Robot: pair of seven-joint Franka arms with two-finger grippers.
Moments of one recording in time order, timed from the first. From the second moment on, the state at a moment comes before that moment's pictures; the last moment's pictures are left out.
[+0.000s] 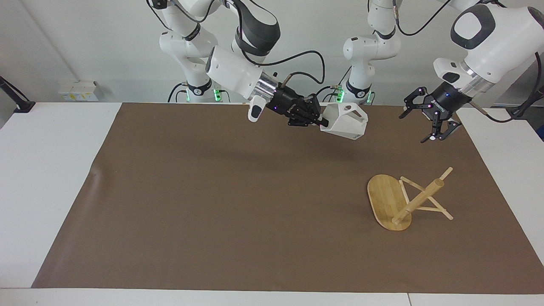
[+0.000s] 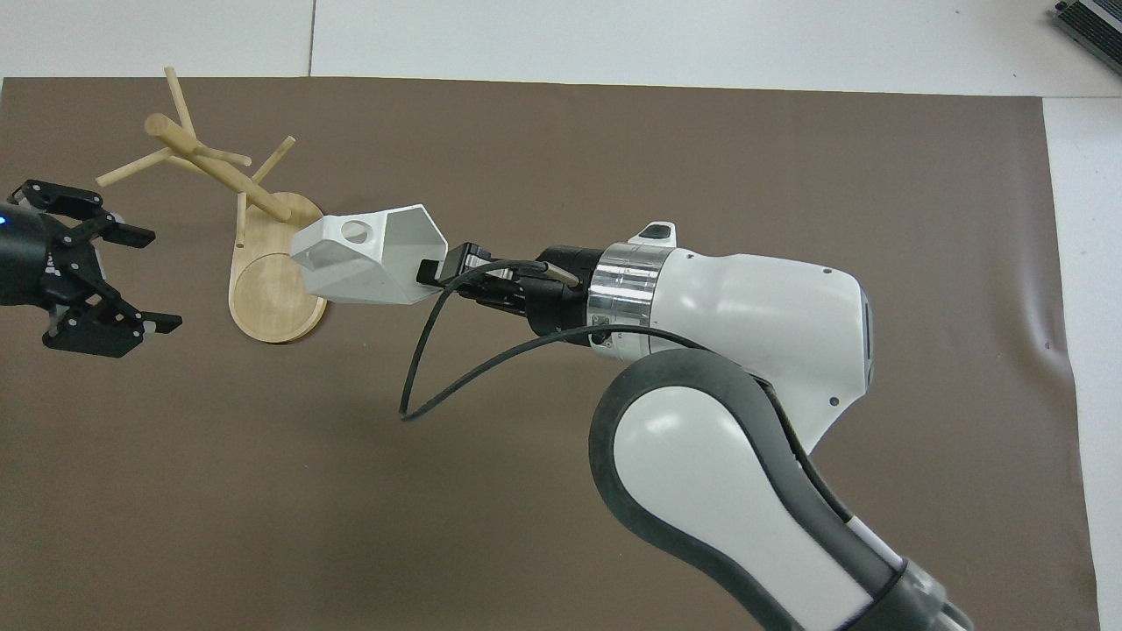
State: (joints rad) left arm 0.07 -0.04 -0.06 -1.74 -0.39 1.71 1.28; right arm -0.05 0.18 0.71 -1.80 1.14 2.56 0.06
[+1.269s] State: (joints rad) left arm -0.05 -0.04 -0.08 -1.83 -0.66 1.85 1.52; right arm -0.01 0.23 0.74 -1.76 1.14 2.65 0.09
